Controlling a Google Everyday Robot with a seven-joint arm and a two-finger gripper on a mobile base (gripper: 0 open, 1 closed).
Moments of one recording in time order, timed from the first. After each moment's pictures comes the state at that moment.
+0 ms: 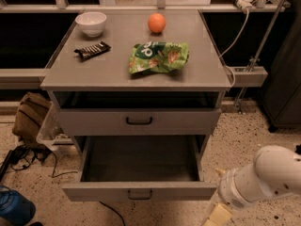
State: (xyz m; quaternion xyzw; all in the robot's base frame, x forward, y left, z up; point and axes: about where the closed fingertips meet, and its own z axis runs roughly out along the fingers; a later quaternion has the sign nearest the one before) arm 0.367 -0.182 0.600 -0.53 0.82 0.15 0.17
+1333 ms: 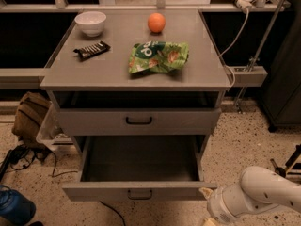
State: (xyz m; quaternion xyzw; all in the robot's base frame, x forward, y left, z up) arm 0.347 -0.165 0.491 -0.51 0.81 0.25 0.16
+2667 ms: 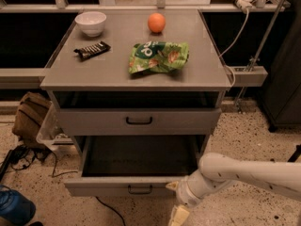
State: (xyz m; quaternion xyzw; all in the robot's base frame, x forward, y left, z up) arm 0.395 -0.075 0.431 -0.62 0.72 0.29 0.15
